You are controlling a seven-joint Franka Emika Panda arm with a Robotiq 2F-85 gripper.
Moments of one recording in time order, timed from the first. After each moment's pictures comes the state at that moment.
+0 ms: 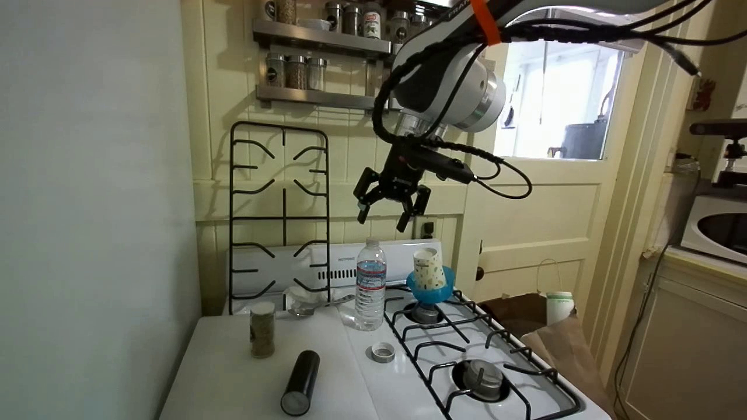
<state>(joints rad) 0.08 0.02 0.07 -2.12 0.28 2.36 0.05</state>
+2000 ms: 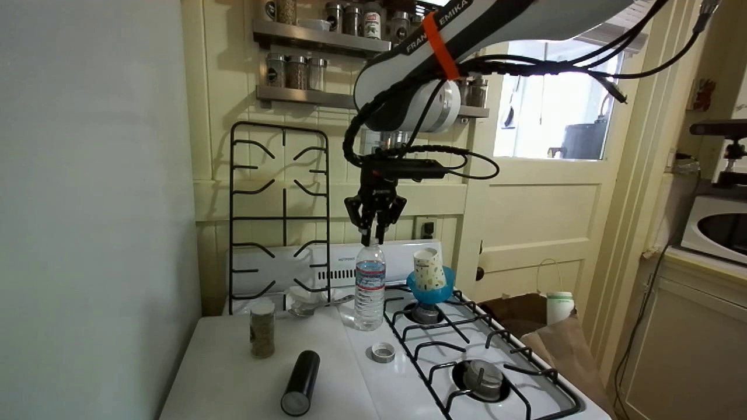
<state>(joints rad) 0.13 0.20 0.10 -1.91 -0.04 2.19 0.15</state>
